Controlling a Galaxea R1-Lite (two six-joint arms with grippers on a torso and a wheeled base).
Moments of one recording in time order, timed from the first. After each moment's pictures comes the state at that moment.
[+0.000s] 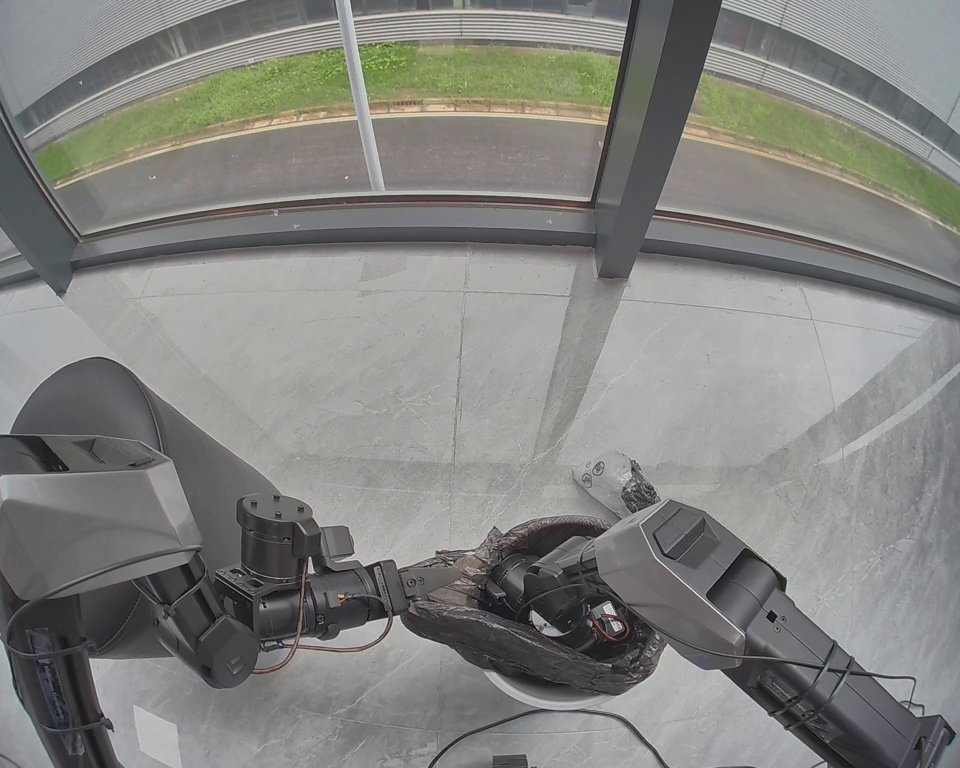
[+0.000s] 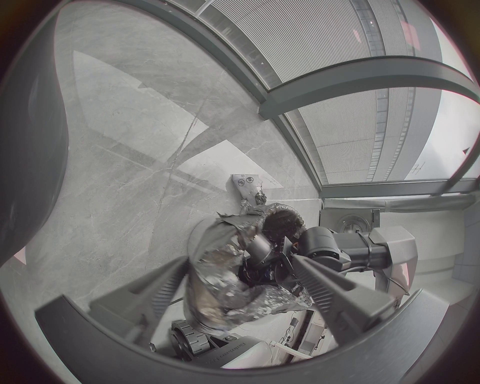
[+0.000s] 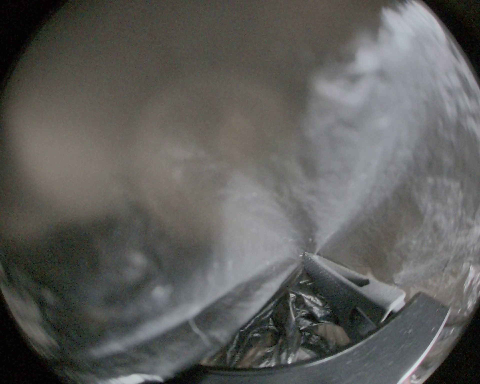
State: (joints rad) left arm -0.43 2.16 -0.53 -1.14 -0.43 -0.65; right arm 0.67 2.92 -2.00 0.68 -0.47 0.41
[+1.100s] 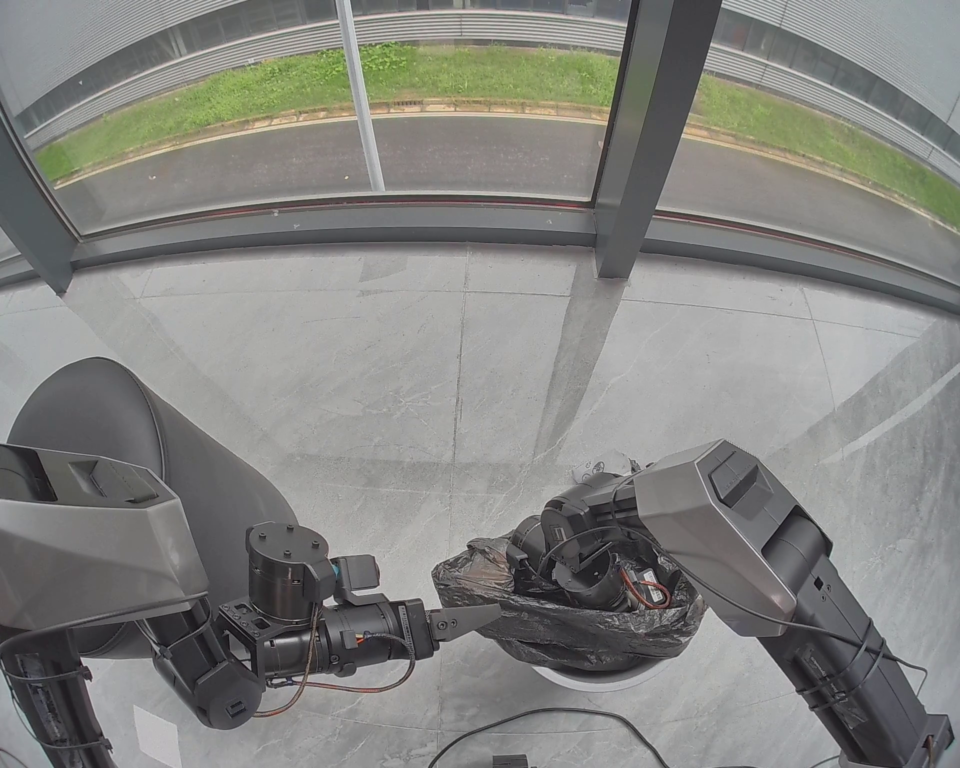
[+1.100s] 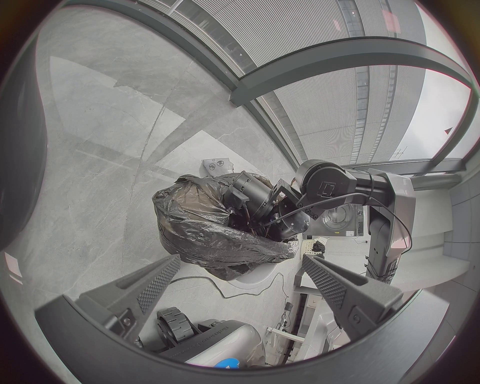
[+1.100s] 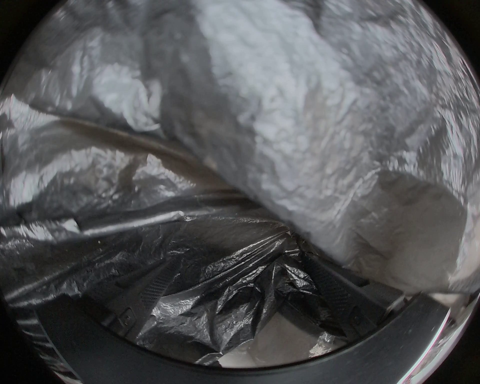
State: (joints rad) left arm -0.56 2.11 -0.41 -1.26 -0.43 -0.65; right arm 0.63 2.75 -2.00 1.02 -0.50 0.57
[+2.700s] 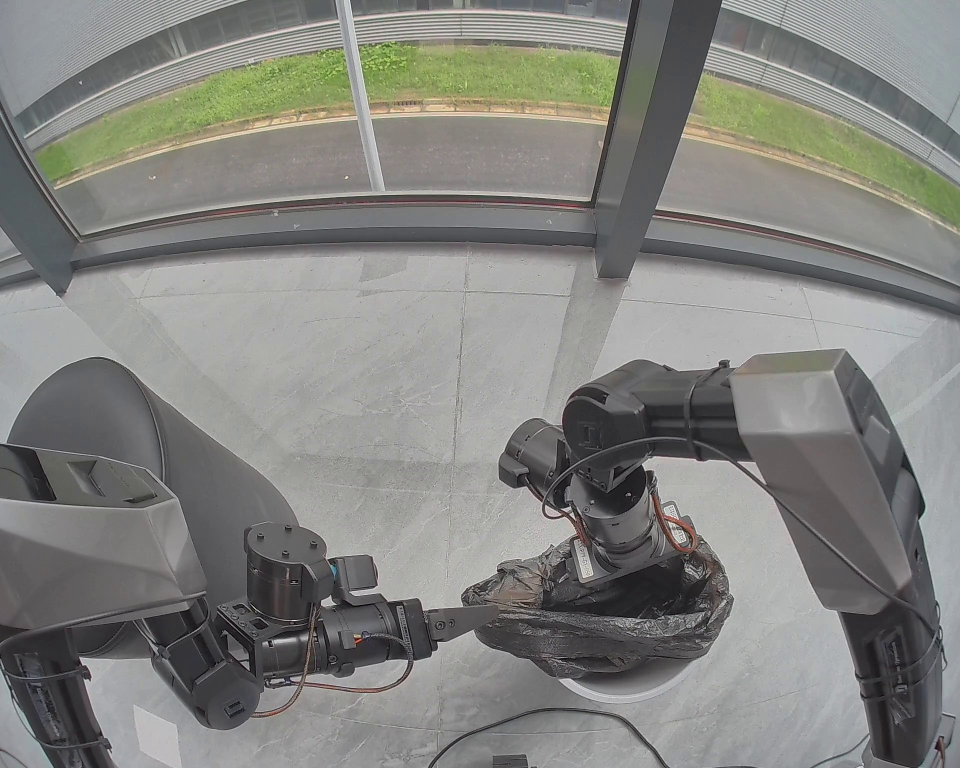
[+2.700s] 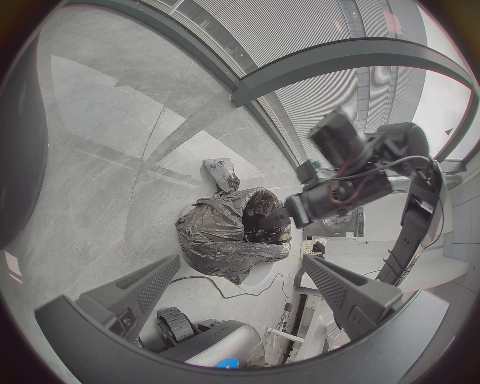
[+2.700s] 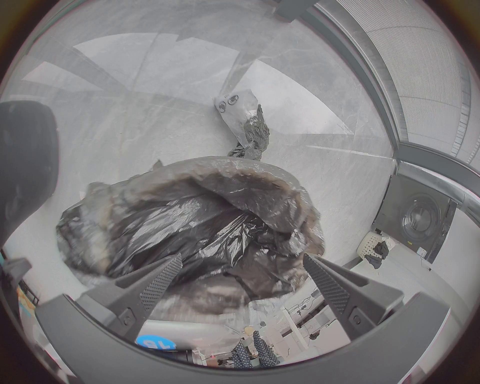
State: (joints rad) left arm -0.55 2.11 -0.41 -1.26 -0.43 -0.65; right arm 0.68 2.44 -2.00 1.15 -0.48 0.63
